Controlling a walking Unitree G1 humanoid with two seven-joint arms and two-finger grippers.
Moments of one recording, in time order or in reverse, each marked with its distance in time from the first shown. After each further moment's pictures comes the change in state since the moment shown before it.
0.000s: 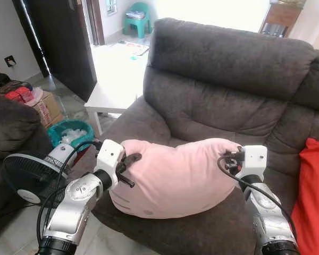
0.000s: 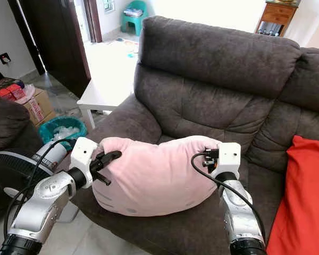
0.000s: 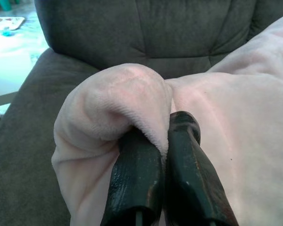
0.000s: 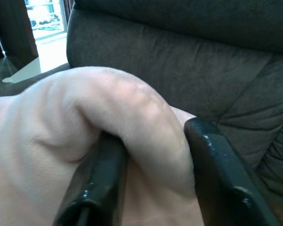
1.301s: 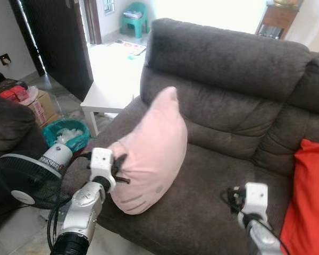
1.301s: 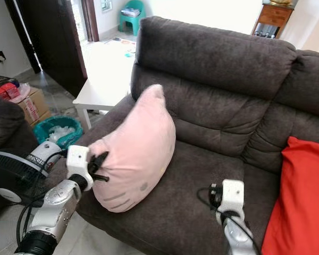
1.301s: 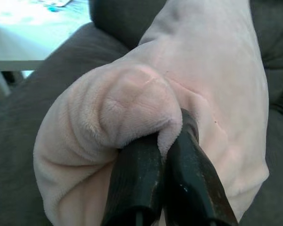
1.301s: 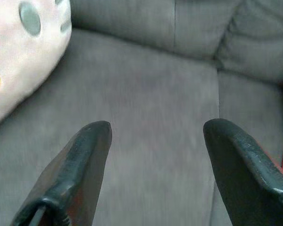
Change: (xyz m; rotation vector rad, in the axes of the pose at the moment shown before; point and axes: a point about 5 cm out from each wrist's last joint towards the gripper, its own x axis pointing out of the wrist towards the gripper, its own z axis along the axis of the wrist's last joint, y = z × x) left arm 0.012 0.014 -0.045 -0.146 0.016 0.203; right arm -0.054 -0.017 -0.113 0.018 0.363 -0.188
